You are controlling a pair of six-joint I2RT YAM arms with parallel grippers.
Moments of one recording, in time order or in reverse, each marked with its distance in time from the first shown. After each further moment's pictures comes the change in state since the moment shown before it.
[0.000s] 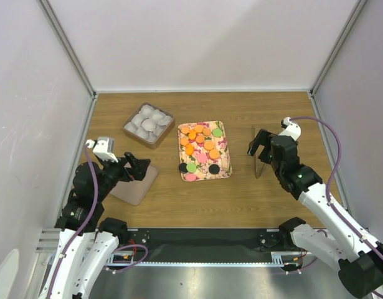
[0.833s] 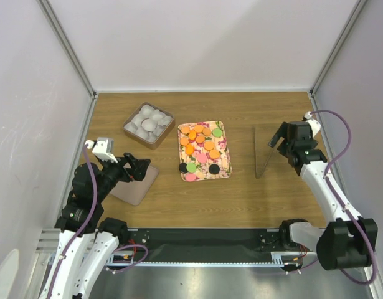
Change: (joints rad) left arm 0.000 -0.011 0.000 0.010 0.012 0.000; right arm -0.329 0.223 0.103 -0.105 -0.054 -0.029
